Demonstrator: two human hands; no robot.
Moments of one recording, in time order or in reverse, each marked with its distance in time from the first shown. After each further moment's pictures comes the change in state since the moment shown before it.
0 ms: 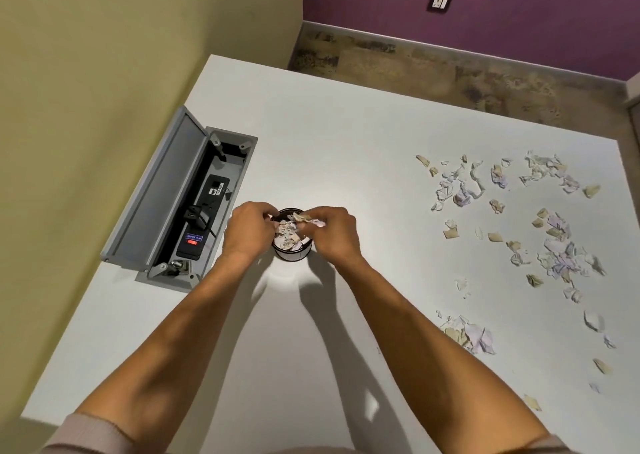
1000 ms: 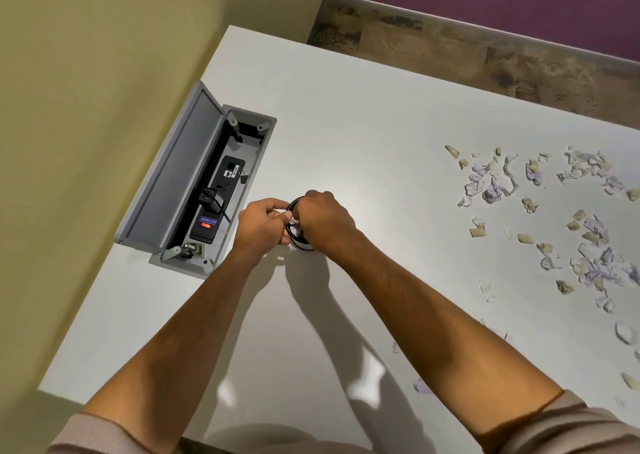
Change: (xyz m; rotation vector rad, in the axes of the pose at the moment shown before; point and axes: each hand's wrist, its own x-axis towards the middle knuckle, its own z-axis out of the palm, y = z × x) left_hand -0.002 -0.024 0.010 -0.569 -0.106 -0.215; right_hand 0.020 -0.039 0.032 -0.875 -0.376 -0.309
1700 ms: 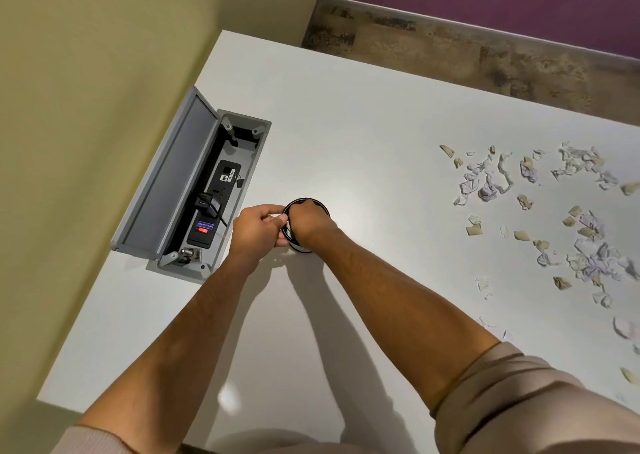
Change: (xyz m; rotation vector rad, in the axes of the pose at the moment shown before) left_hand 0.000 -0.004 0.001 -0.105 0.018 -0.079; right_hand 0.027 -0.005 0.022 0.158 -0.167 0.143
